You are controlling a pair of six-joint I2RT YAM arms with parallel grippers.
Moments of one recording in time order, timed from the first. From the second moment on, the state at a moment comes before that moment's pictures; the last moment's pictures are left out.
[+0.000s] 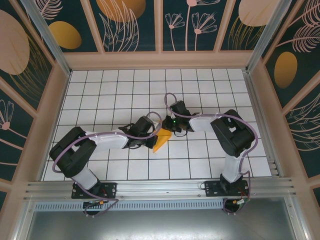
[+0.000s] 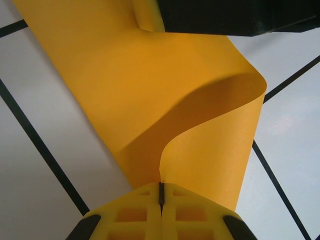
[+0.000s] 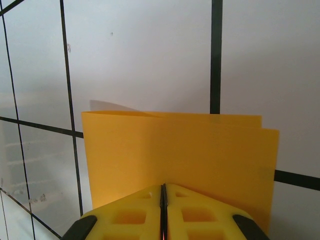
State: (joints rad) left arm -0.79 1.63 0.75 -0.10 0.13 -0.36; right arm 0.64 1.86 0.95 -0.02 -0.30 0.78
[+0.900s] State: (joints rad) left arm -0.79 1.63 0.74 -0.10 0.13 -0.43; right arm 0.64 1.86 0.95 -0.02 -0.29 0.78
